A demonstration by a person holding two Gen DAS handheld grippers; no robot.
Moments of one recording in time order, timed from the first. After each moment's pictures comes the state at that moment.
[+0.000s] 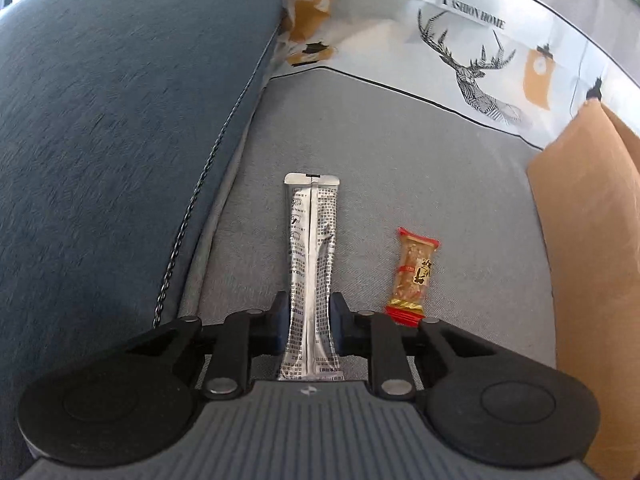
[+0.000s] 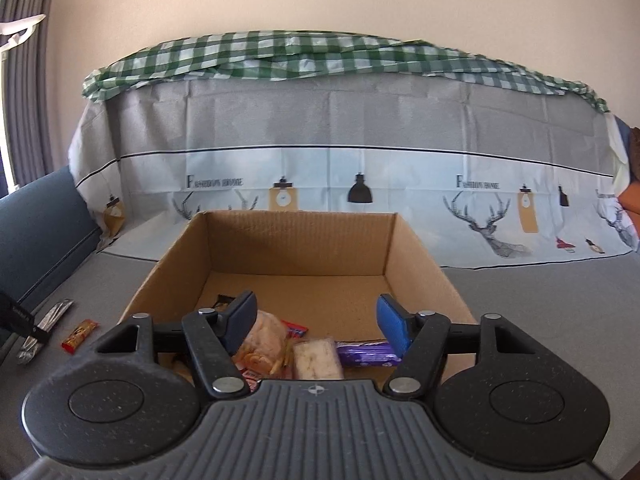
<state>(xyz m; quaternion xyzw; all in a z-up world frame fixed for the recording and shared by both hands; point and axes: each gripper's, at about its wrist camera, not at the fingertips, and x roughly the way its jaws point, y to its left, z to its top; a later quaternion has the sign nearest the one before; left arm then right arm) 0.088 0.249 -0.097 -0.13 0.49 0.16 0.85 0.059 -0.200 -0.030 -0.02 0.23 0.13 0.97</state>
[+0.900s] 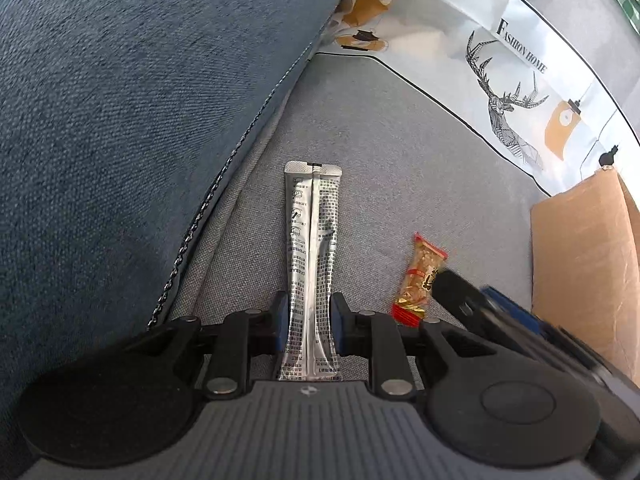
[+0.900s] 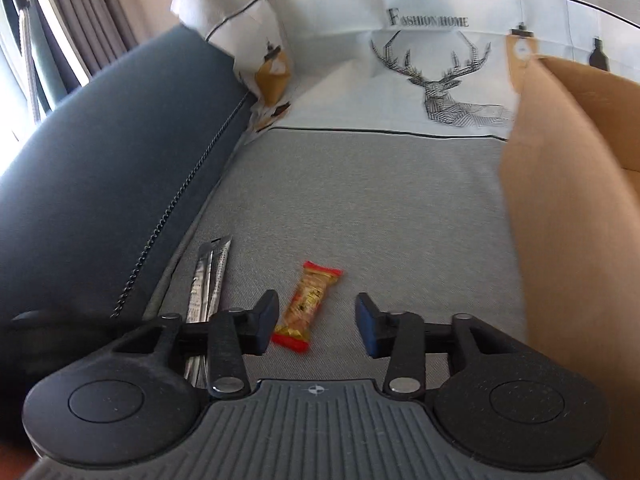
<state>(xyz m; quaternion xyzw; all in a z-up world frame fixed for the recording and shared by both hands) 0.079 0.283 -0.100 -0.25 0.49 0.17 0.81 0.122 0.088 -0.109 0.00 0.44 0.26 0.86</state>
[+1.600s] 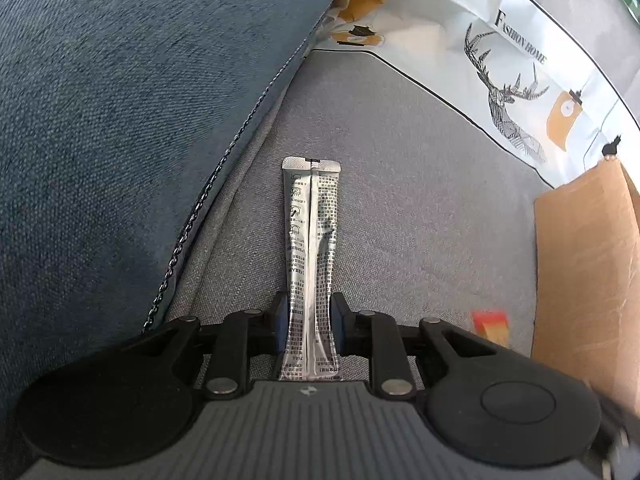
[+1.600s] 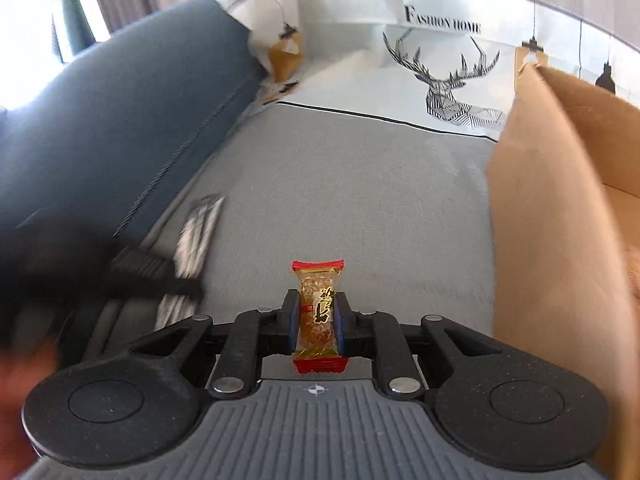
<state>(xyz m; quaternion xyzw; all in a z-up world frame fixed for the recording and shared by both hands) 0.086 0.281 -0.100 -0.23 0.50 0.17 0.82 0.093 0.055 -0.104 -0.07 0.43 0.29 0.85</state>
